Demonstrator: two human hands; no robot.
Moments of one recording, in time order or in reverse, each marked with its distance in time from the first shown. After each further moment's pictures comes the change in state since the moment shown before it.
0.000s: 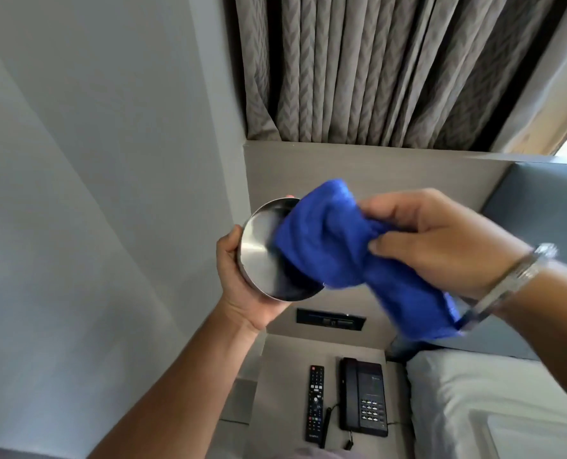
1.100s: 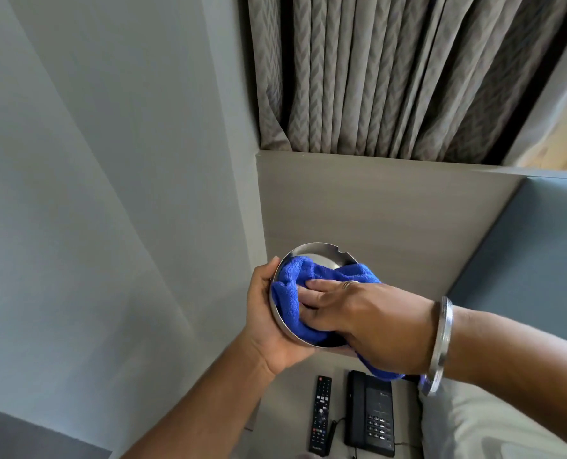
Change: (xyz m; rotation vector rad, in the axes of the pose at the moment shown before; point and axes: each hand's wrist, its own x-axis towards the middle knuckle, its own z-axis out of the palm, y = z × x) left_hand -0.029 -0.039 0.012 -0.114 0.089 -0.342; right_hand -0.007 0.040 0.049 -0.706 -0.471 -0.508
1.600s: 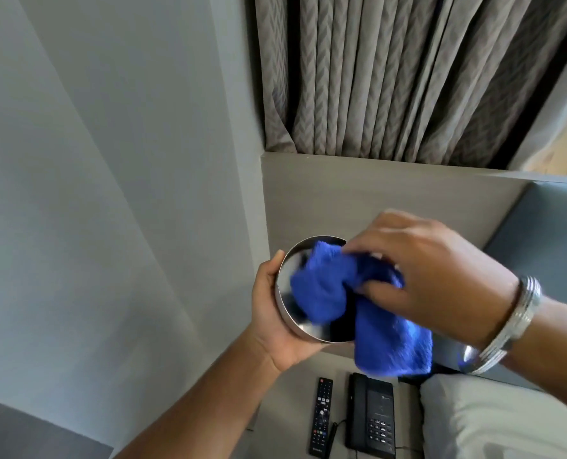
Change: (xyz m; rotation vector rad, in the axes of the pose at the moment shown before) left_hand 0.001 0.000 0.021 0.020 0.037 0.126; right_hand -0.026 -0.001 -0.053 -0.031 0.375 0.332
